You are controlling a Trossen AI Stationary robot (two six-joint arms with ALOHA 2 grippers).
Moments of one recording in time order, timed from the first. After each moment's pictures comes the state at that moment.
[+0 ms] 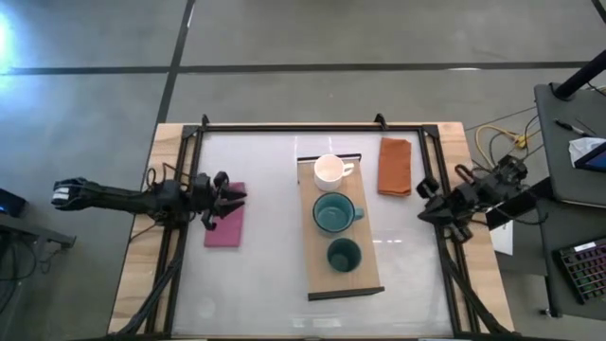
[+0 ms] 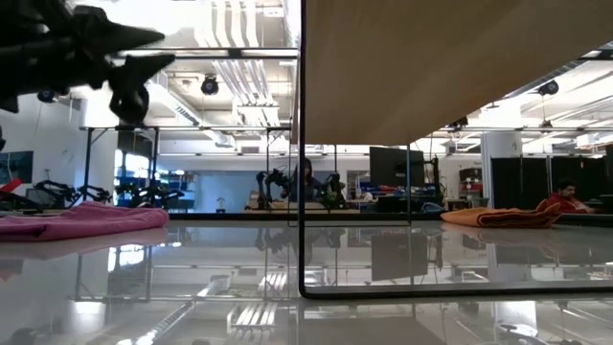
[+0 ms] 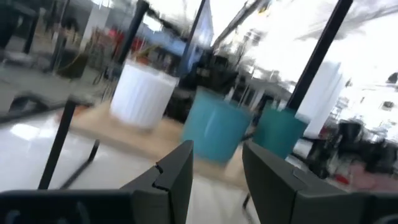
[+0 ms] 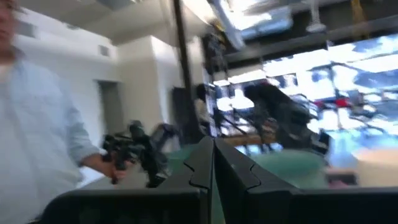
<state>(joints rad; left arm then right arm) -0.03 0.43 0.01 0.65 -0.04 -0.41 0.62 0.00 0.21 0.17 0.25 0.05</state>
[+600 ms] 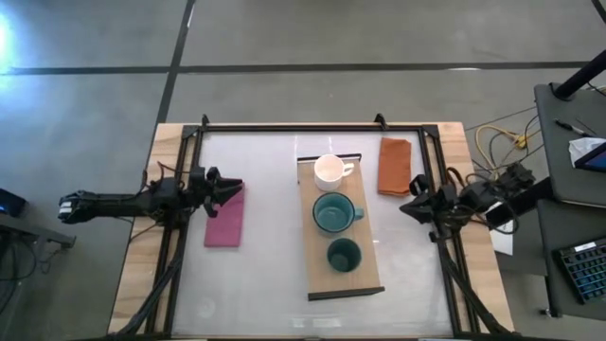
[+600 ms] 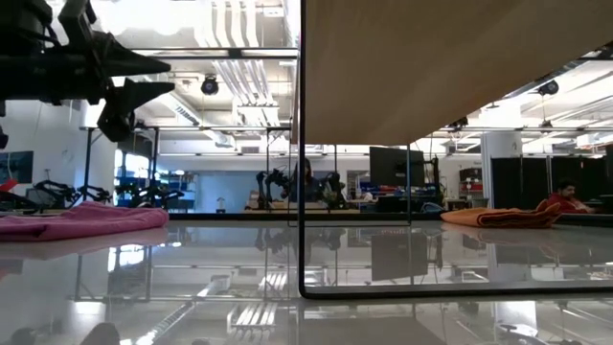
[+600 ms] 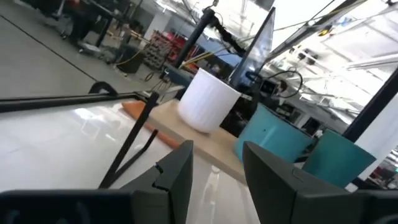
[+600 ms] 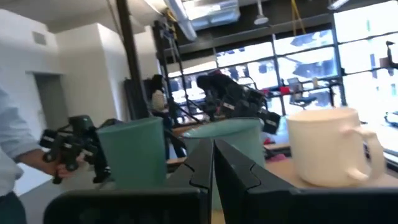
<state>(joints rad) 0.06 0.26 0.01 0.33 -0.18 -0.55 0.48 0.00 0.08 0.22 0.34 0.09</state>
